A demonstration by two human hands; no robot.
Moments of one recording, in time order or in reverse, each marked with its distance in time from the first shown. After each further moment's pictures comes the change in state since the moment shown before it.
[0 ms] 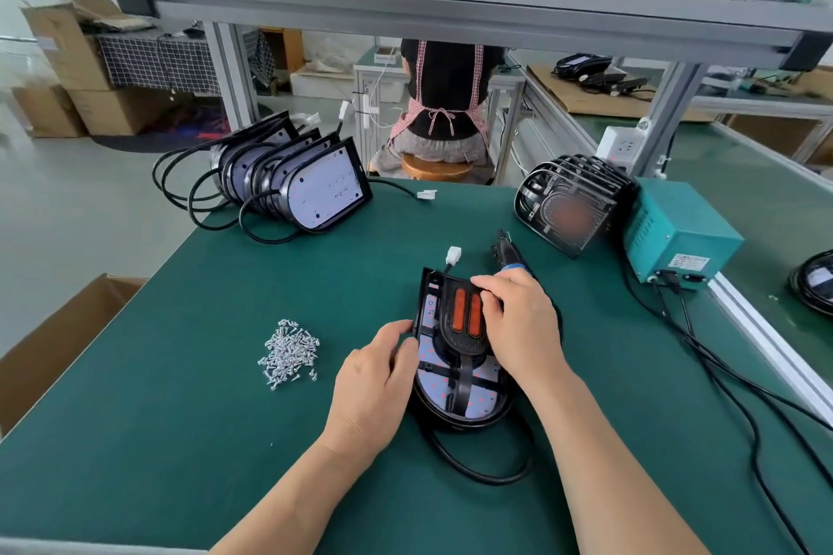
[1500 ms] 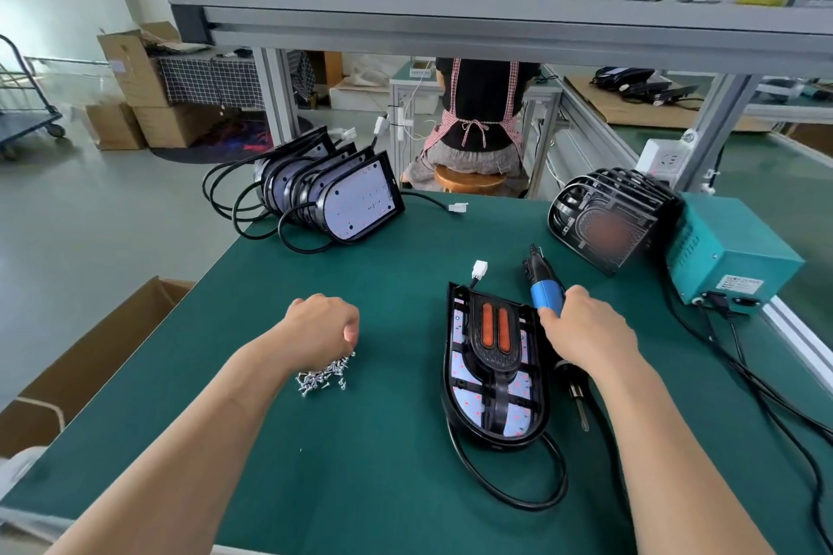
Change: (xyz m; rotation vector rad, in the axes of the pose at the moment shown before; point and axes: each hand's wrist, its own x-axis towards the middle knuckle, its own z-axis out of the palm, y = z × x) left_hand 0.079 -0.003 -0.102 1.014 -0.439 -0.015; right_hand 0.032 0.021 -0.030 -0.395 -0.341 0.385
